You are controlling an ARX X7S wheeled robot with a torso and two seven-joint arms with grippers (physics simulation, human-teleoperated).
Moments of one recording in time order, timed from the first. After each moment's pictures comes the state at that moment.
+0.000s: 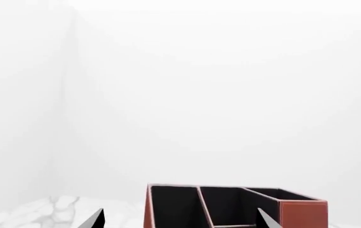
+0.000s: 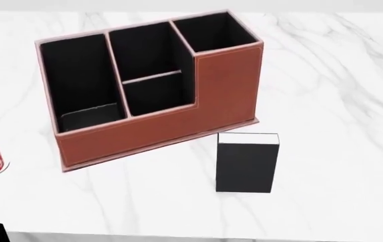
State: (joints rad) left arm 0.29 -0.19 0.15 0.42 -0.05 0.41 -0.33; right arm -0.37 0.17 -0.10 -0.41 0.20 -0.60 0.17
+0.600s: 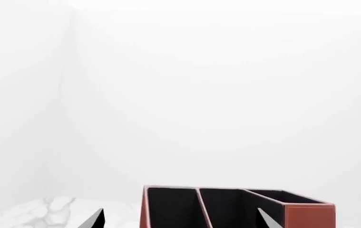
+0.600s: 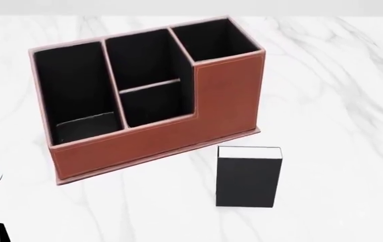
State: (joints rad) left arm 0.29 -0.21 0.17 0.41 -0.06 0.42 -0.35; right arm -0.37 0.19 -0.11 -0.40 0.21 -0.64 0.19
